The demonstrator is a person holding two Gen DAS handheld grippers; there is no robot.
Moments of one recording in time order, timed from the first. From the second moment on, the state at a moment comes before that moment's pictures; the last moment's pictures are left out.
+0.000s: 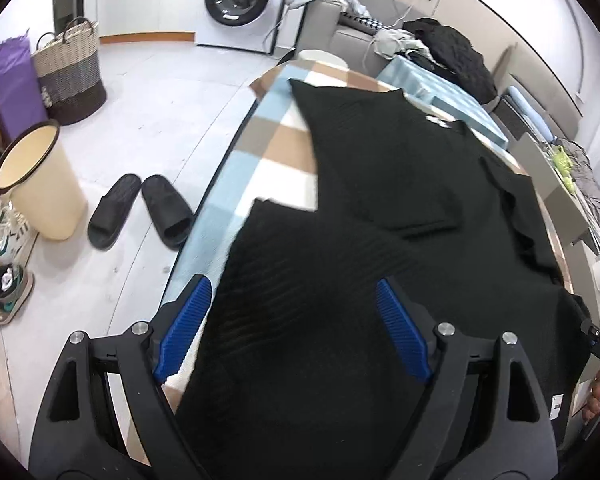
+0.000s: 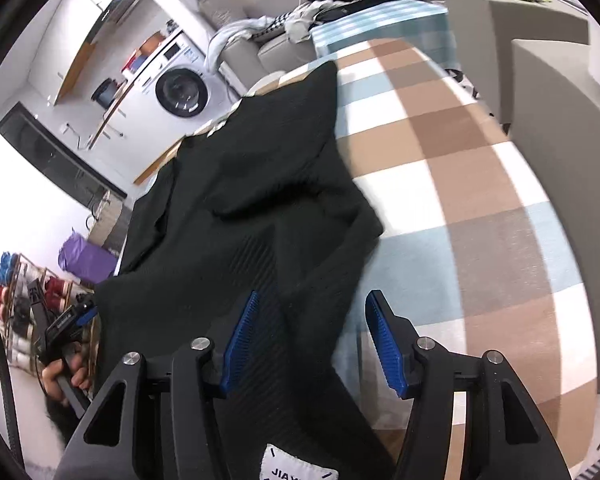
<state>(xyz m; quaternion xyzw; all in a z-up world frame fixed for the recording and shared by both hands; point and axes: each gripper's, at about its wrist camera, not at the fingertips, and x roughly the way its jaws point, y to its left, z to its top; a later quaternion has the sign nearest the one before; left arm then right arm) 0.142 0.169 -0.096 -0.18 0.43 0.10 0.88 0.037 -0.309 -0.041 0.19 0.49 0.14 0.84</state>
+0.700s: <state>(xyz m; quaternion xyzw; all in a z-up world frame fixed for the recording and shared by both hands) 0.133 0.161 -0.097 -0.20 0.42 0.05 0.88 0.038 -0.293 -0.042 0.17 0.48 0.17 0.84</state>
